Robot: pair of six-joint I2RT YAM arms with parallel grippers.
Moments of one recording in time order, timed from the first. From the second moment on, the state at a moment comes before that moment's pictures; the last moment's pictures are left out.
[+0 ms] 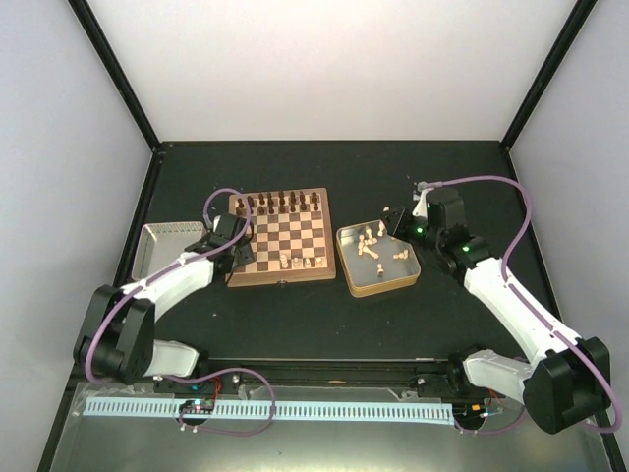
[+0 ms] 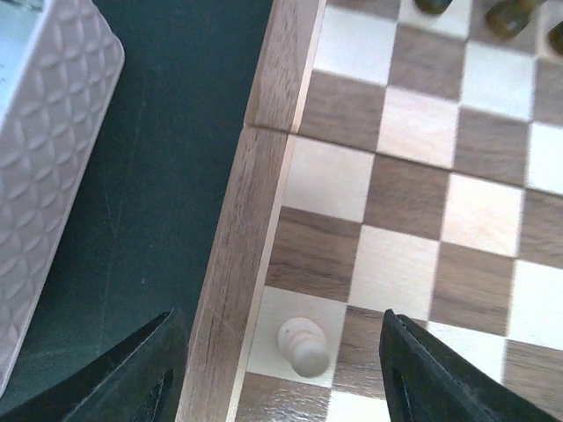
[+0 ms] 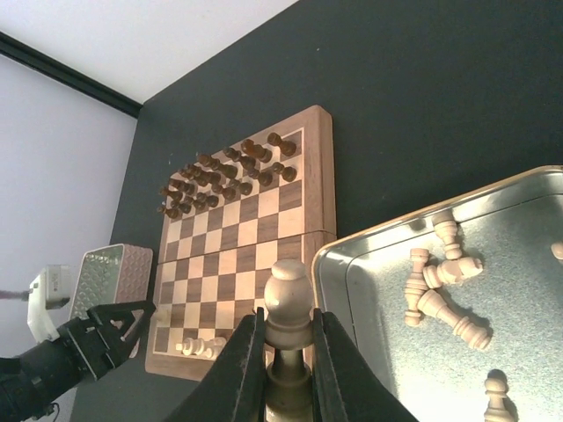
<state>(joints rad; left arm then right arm) -0.33 1.37 0.68 -0.34 -0.31 -0.62 0.38 1.13 0.84 -0.27 -0.25 0.71</state>
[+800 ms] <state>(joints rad) -0.62 1.07 0.65 0.21 0.34 -0.67 0.38 1.11 0.68 0.02 -0.50 1.39</state>
